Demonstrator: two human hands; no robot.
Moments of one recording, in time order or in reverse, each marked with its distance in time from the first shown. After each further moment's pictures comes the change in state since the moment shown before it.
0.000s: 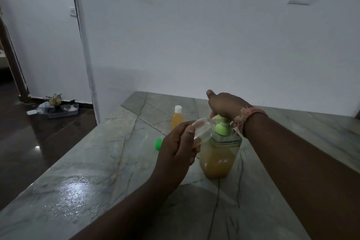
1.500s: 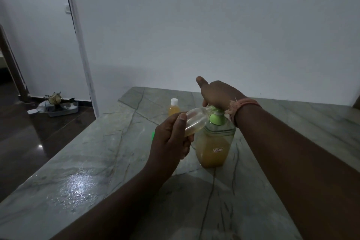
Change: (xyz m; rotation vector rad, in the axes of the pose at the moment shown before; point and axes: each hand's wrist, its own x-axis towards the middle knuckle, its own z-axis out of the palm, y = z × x) left_hand 0.000 0.002 0.000 -0.055 0.046 -0.012; right_hand 0.009 0.009 0.007 0.127 0.096 -0.060
